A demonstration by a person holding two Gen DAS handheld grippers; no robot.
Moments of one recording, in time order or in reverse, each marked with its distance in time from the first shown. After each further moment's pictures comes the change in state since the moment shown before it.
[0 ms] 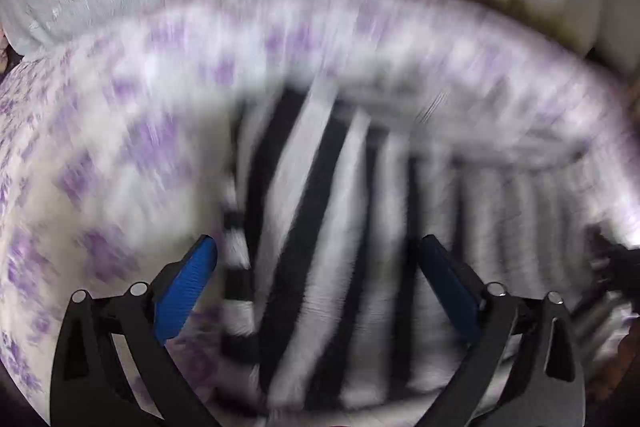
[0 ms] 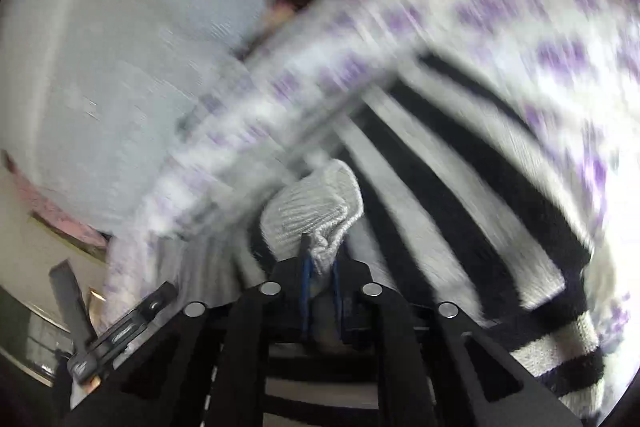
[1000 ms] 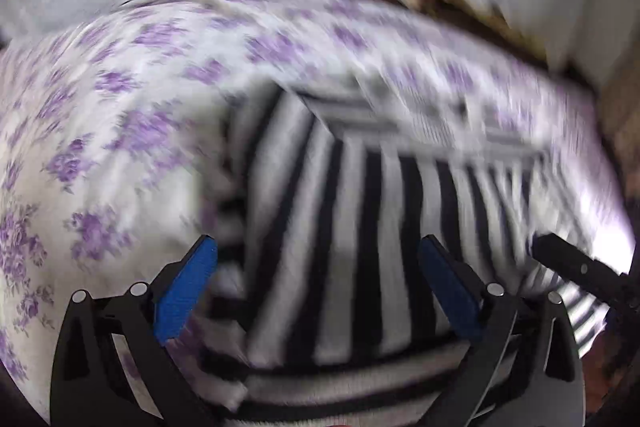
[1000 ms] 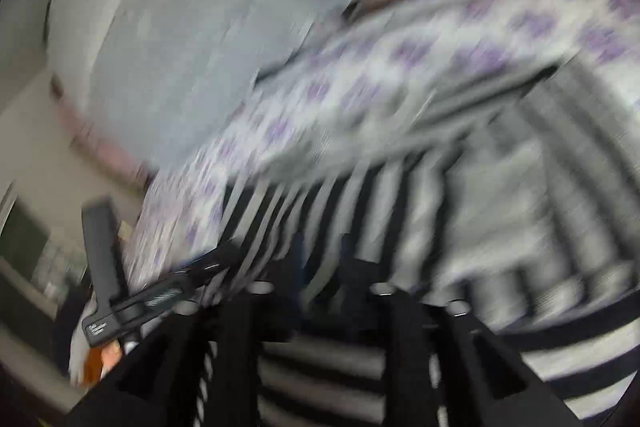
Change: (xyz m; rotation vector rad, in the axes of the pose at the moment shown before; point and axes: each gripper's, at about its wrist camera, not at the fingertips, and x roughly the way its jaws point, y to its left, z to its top) left arm -0.040 -0.001 -0.013 0.033 -0.056 -0.097; right arm 0.033 0.084 -0.029 -0.273 0.167 0.108
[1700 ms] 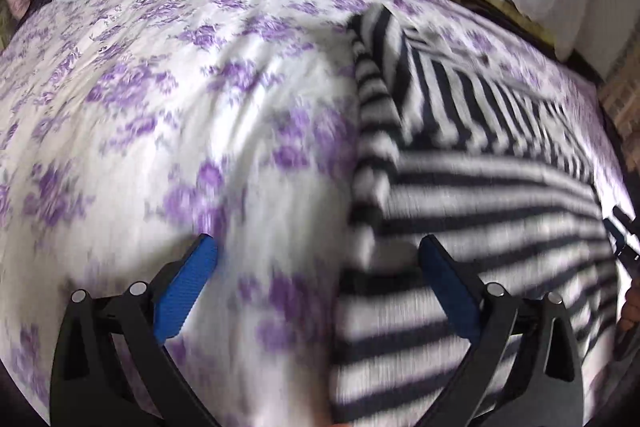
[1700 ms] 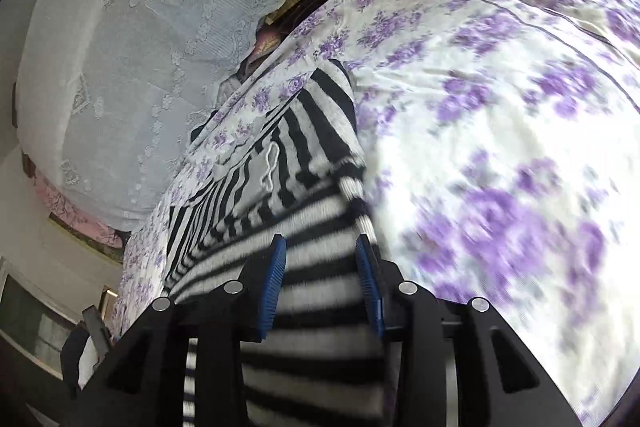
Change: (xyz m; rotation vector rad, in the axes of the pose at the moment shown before) left arm -0.071 0.084 -0.111 -0.090 0.010 0.014; right arm -0.176 -0.123 -0.096 0.240 -0.237 -0.100
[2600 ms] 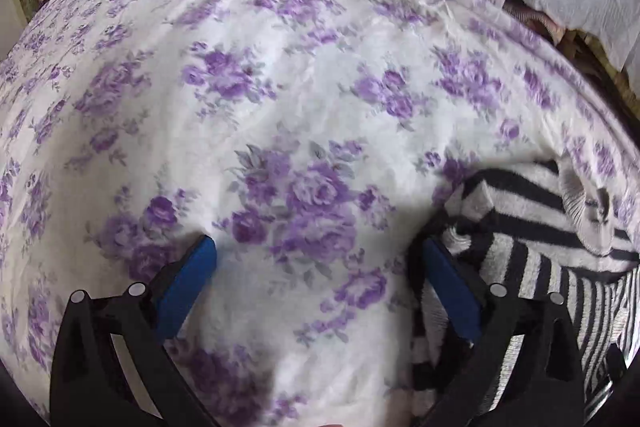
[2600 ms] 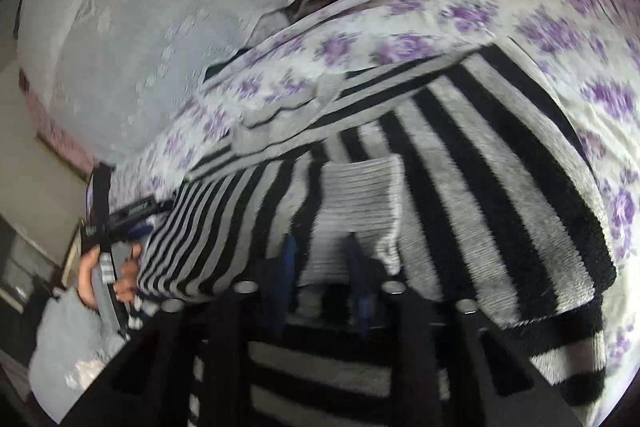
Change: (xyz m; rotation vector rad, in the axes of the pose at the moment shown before) left arm 0.129 0.024 0.182 -0.181 0.076 0.182; right arm 0.141 0.094 0.049 -0.188 0.154 -0.018
